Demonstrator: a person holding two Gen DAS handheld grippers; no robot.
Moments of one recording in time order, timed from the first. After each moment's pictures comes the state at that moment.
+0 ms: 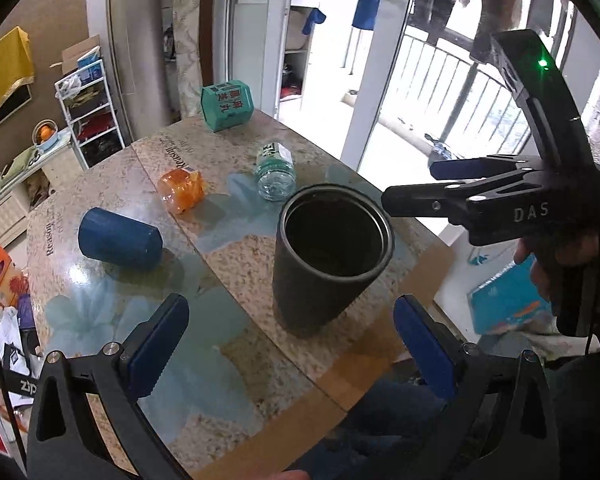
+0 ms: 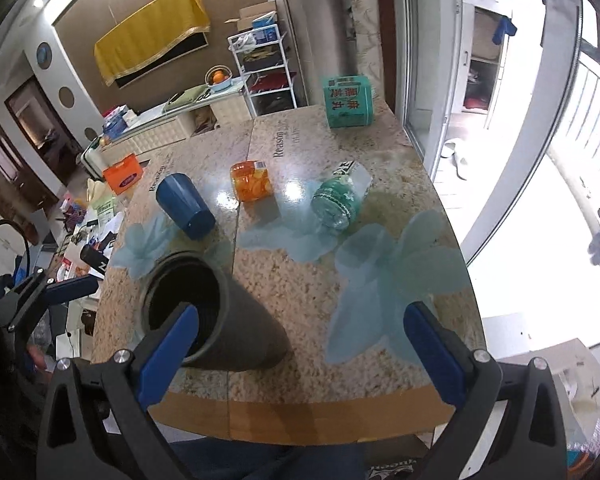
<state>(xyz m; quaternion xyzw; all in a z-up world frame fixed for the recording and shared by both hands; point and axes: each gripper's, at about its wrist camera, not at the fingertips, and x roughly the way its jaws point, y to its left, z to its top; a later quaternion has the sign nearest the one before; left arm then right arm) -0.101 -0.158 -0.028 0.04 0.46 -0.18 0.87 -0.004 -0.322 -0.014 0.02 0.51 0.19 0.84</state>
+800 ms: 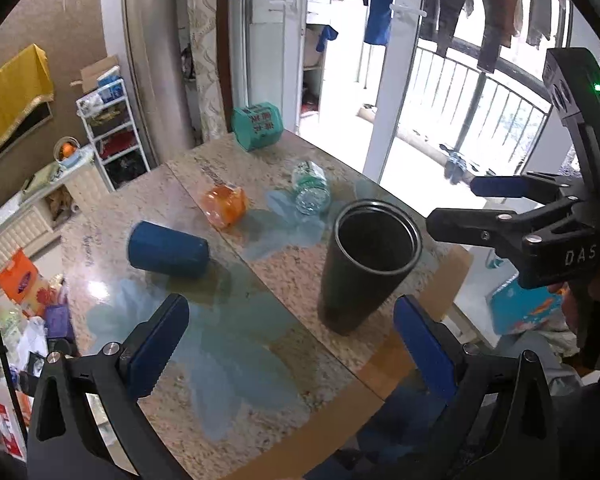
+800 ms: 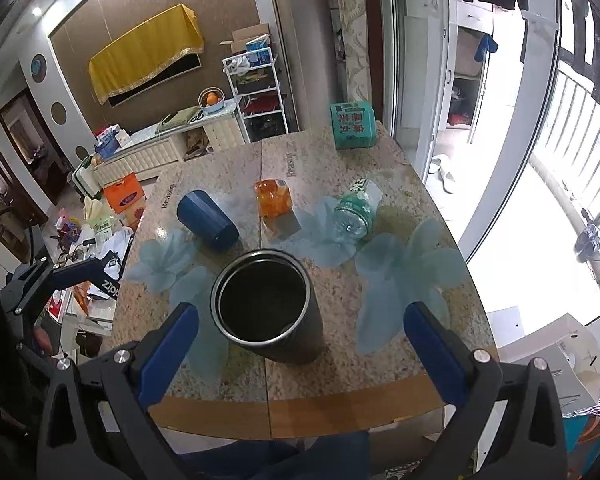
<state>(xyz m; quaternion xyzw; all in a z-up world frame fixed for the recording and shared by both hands) -0.117 -0.123 0.001 0.06 0.42 -0.15 0.89 -0.042 -0.290 0.013 0.03 0.47 0.16 0.87</state>
